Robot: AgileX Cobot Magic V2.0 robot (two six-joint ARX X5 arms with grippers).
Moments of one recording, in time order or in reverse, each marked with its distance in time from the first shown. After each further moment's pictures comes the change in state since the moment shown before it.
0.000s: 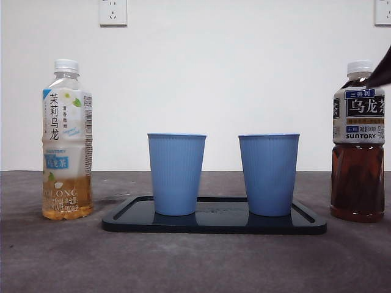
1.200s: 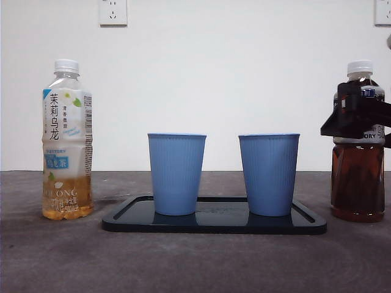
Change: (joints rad) left arm -0.054 0.001 0.000 -0.031 0.000 0.018; right arm 0.000 0.800 0.012 0.834 0.000 -0.110
